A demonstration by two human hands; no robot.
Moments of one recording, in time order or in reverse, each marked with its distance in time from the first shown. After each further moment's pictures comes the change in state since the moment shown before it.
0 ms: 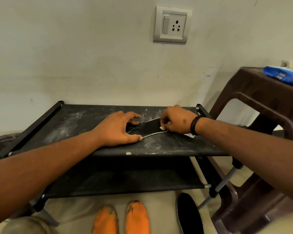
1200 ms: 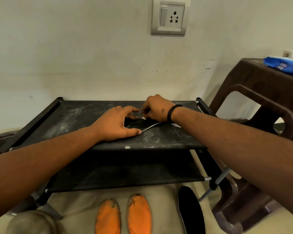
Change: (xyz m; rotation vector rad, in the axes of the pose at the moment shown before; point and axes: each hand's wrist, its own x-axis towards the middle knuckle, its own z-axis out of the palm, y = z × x) left_hand 0.000 -0.002 -0.002 -0.014 -0.032 -0.019; right_hand 0.048 -0.031 0.009 0.028 0.096 -0.091
